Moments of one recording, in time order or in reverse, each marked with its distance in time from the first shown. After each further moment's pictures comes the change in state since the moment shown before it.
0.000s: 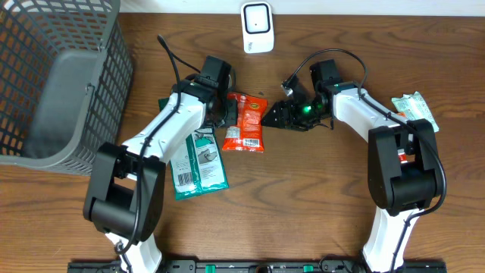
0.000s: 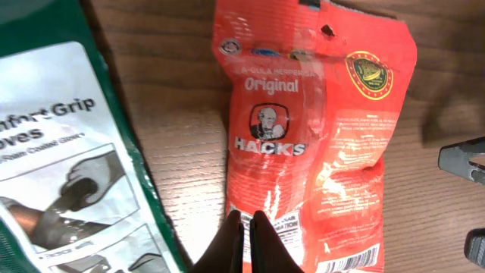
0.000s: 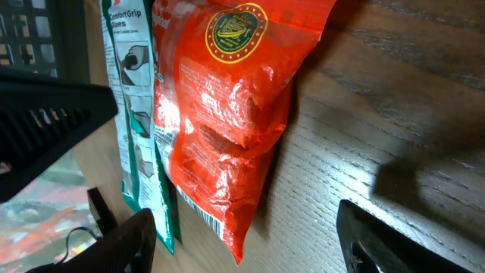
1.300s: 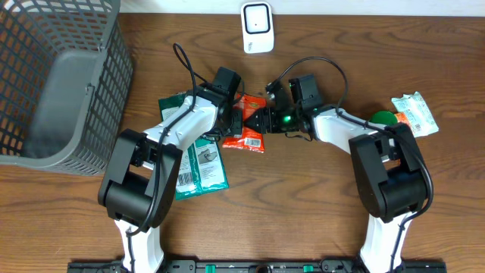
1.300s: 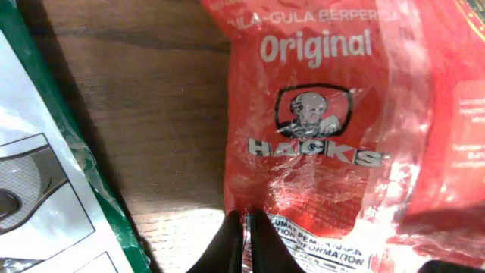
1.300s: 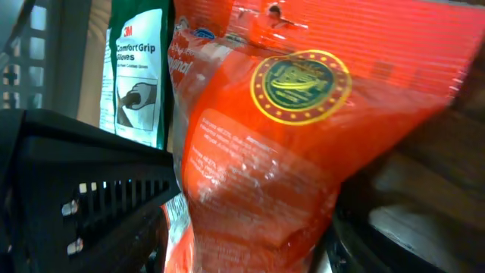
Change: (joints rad) left arm -0.038 0.106 -0.023 0.030 -0.045 -0.024; right arm 0.138 -0.014 -0.188 0.502 0.118 0.189
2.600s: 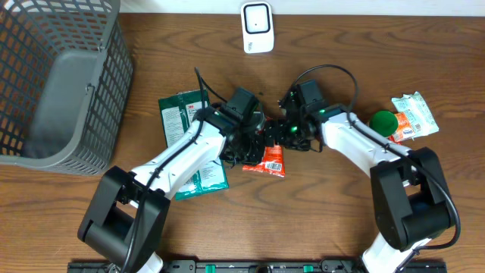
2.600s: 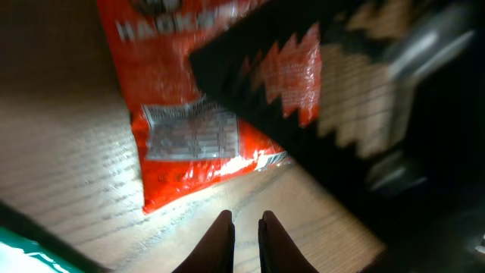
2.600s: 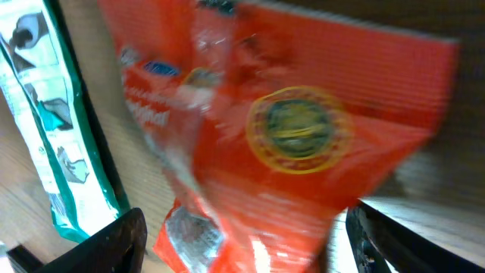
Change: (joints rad) left arm -0.163 -0.240 -0.145 -0.076 0.307 -0.024; right arm 0.007 -0.202 -0.032 -0.433 0.241 0.095
